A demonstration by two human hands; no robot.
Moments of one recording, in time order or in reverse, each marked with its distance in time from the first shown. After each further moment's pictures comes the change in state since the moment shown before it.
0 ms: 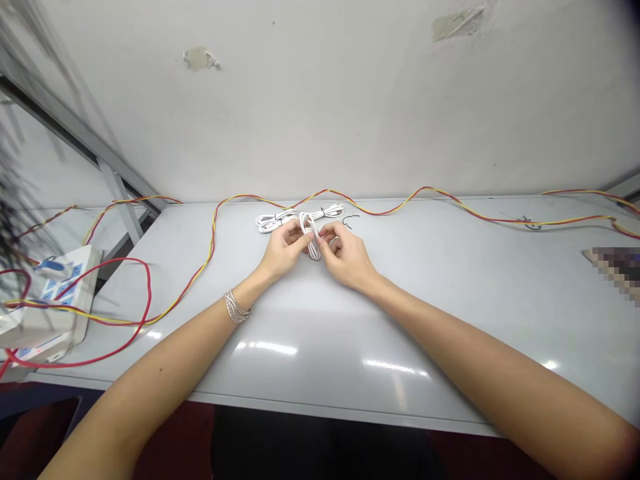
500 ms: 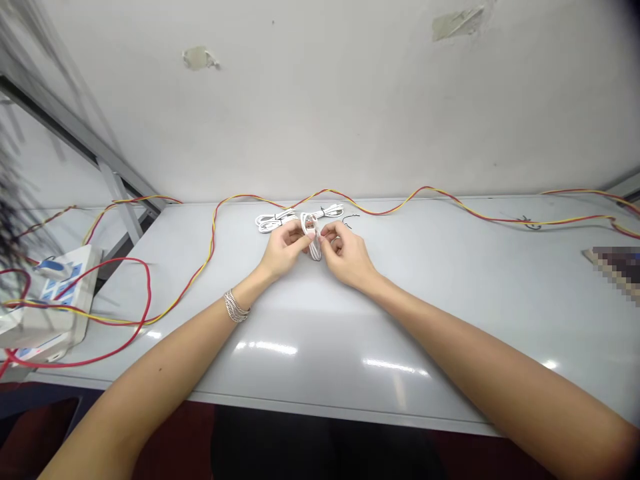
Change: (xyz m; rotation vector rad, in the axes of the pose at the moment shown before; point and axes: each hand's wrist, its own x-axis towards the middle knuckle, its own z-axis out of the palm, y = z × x) left_hand -0.001 0.004 0.000 0.023 -0.029 0.014; right_hand 0.001 0.001 0.000 0.042 0.024 0.030
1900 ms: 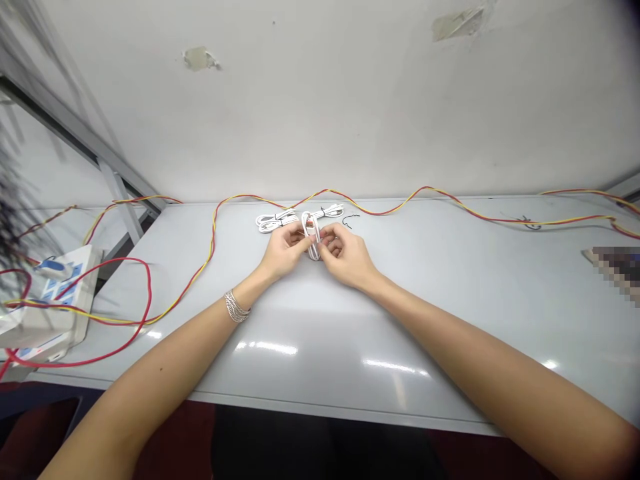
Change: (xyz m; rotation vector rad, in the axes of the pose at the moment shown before) left_hand 0.000 -0.006 -0.001 0.011 0.004 -0.009; right_hand 0.000 -0.001 -0.001 0.069 -0.049 0.009
